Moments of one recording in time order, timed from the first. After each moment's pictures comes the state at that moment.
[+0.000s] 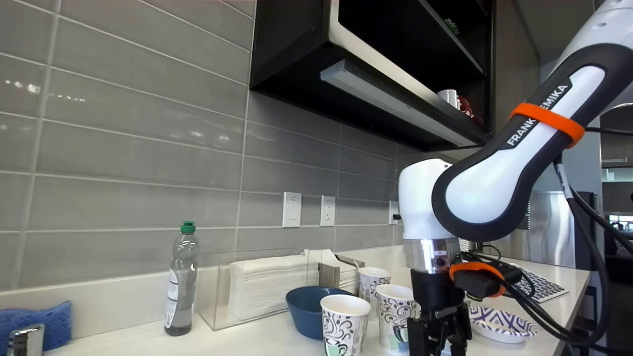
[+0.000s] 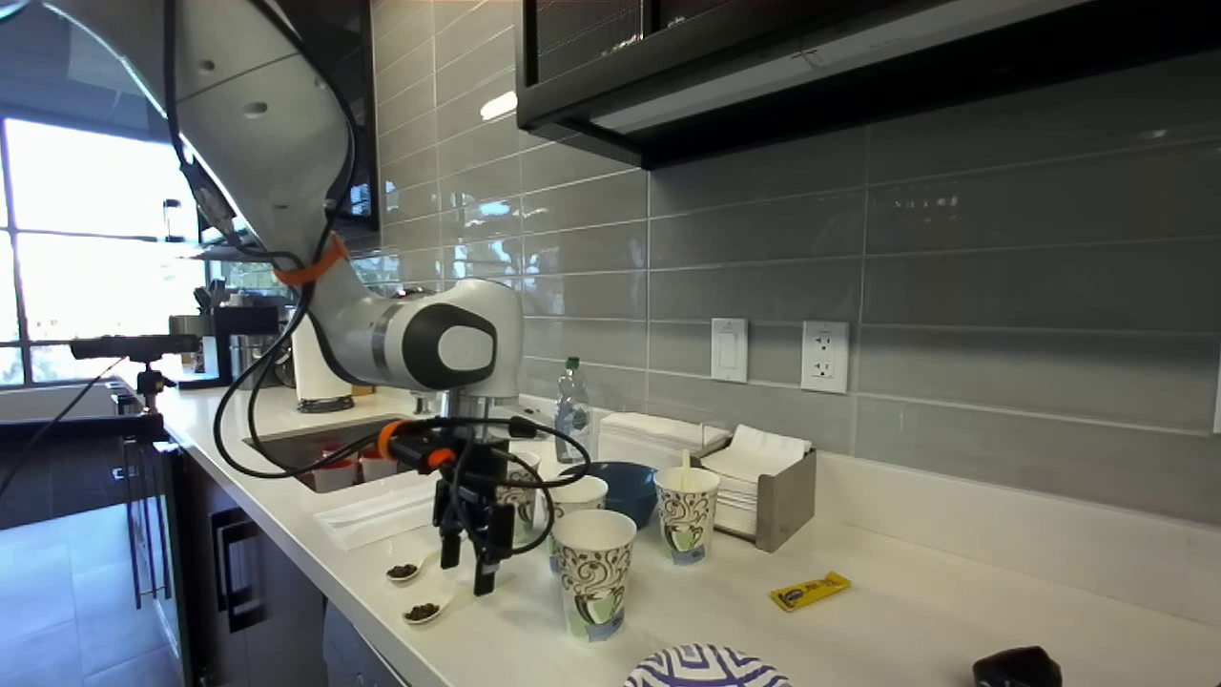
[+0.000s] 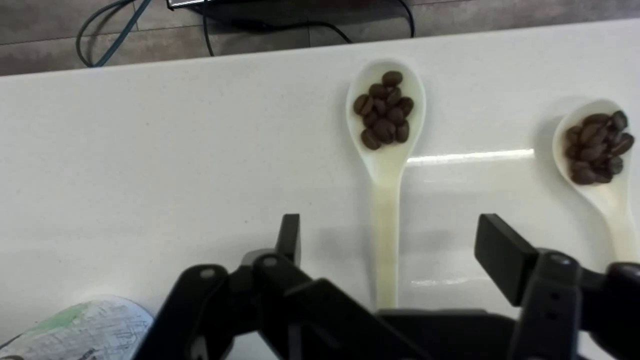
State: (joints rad) arm 0.07 -0.03 0.10 -2.52 -0.02 2.36 0.27
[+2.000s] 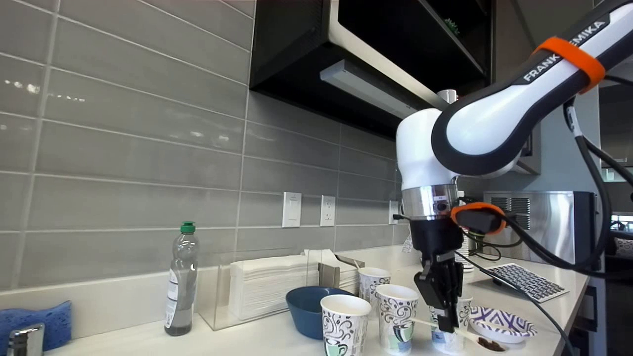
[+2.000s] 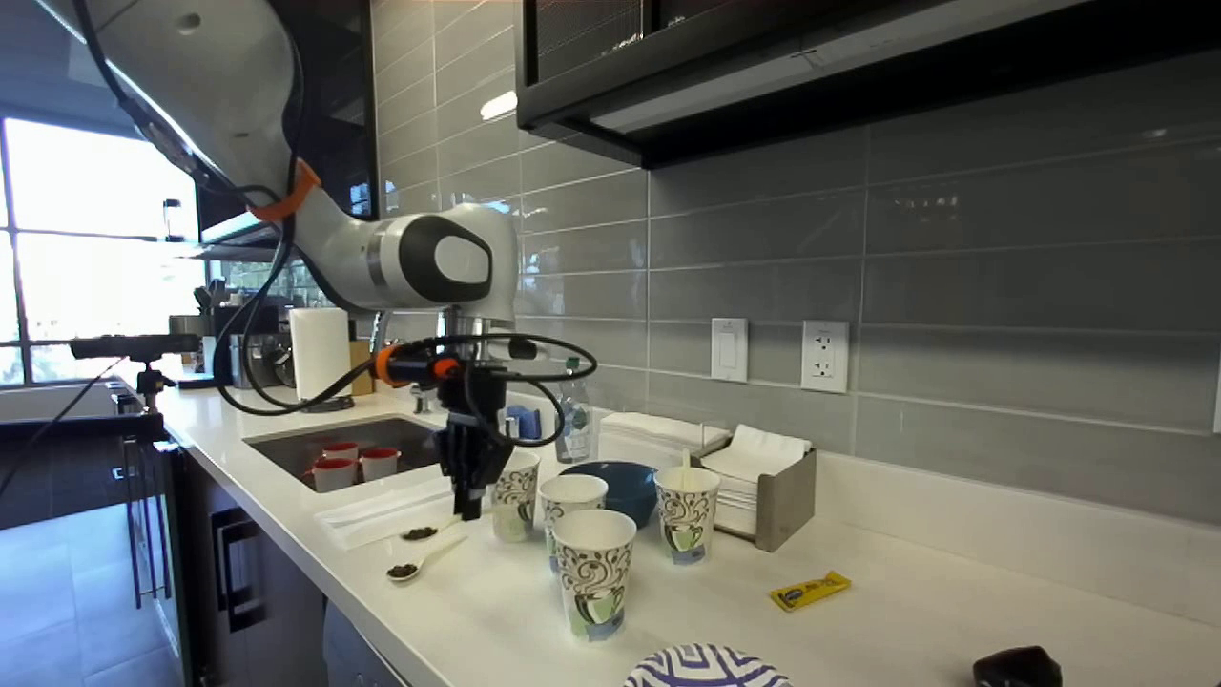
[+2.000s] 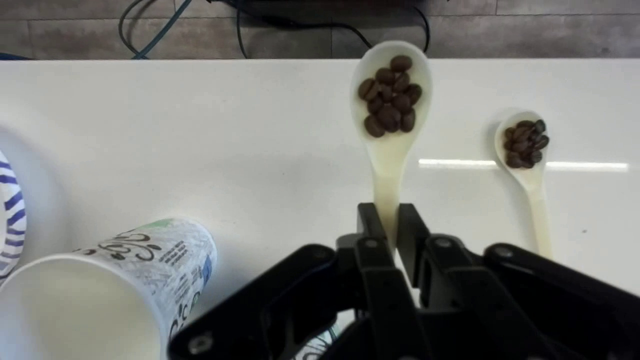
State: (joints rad) arm 0.08 -0.20 0.11 -2.44 -0.05 2.11 0.21
